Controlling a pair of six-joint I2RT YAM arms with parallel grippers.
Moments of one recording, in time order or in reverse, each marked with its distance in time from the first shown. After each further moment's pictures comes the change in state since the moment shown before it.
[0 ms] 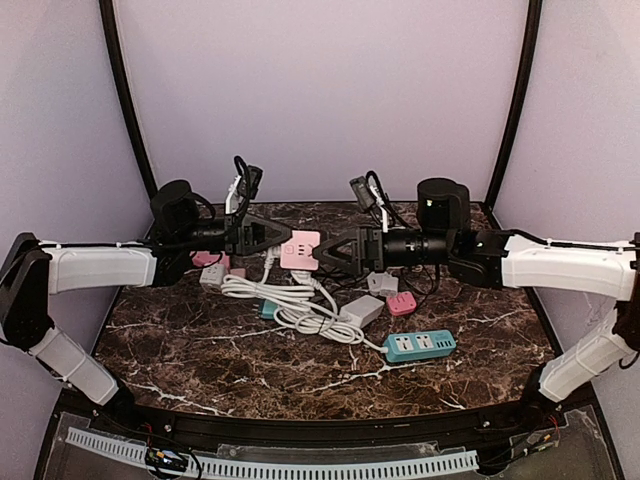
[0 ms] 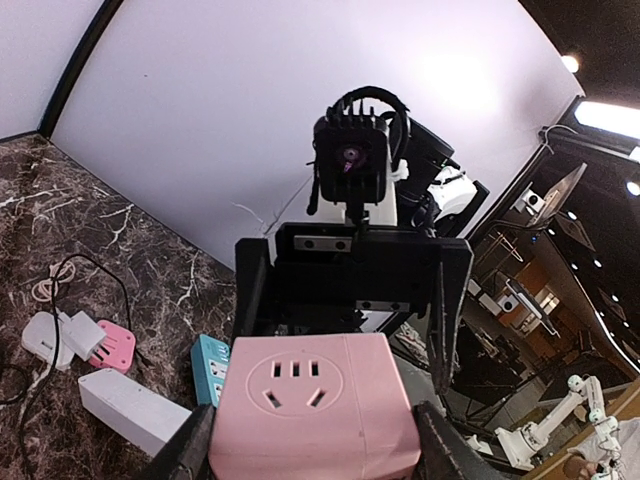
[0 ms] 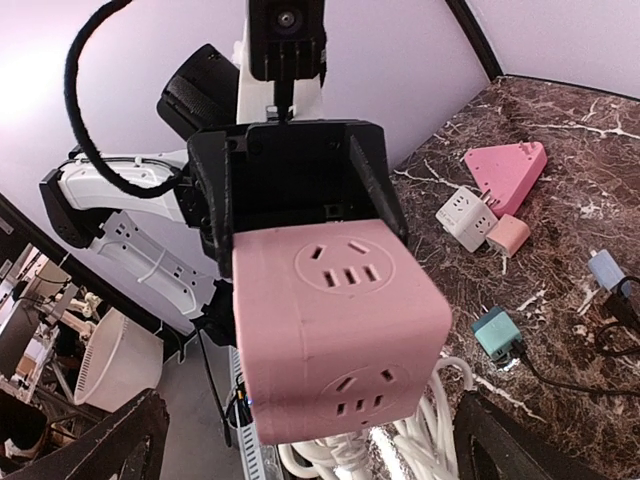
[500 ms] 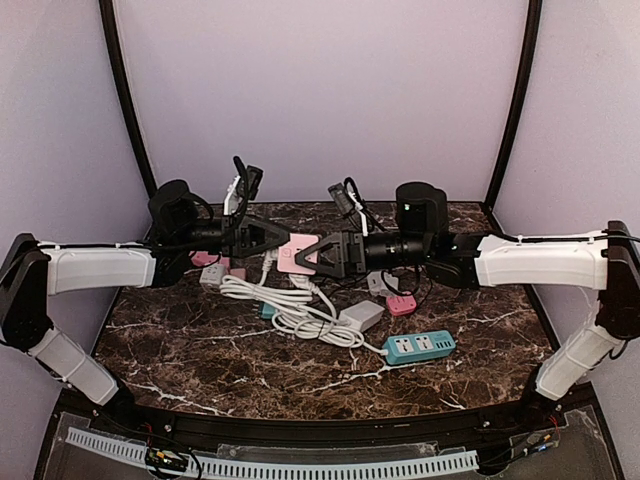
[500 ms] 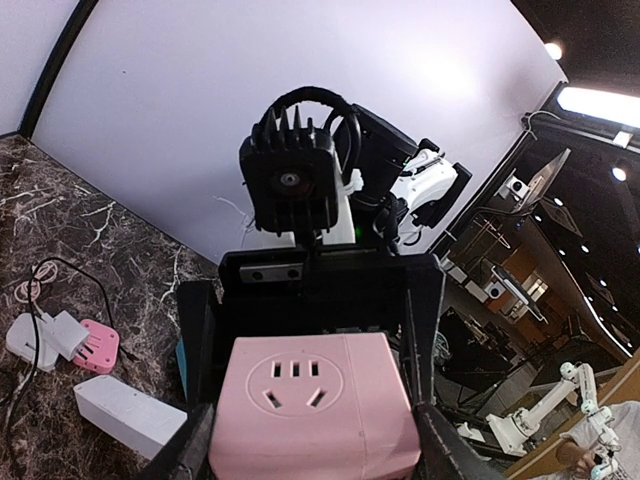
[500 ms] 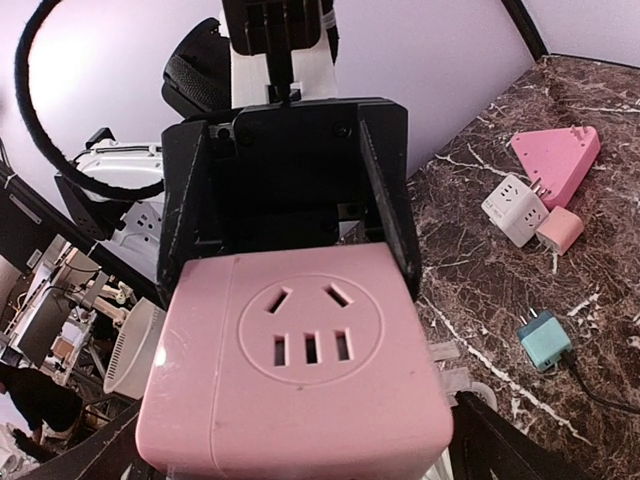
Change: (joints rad) left arm -0.005 -0.003 -0.005 0.028 0.050 -0.014; right arm 0.018 0.137 0.047 0.112 -0.095 0.059
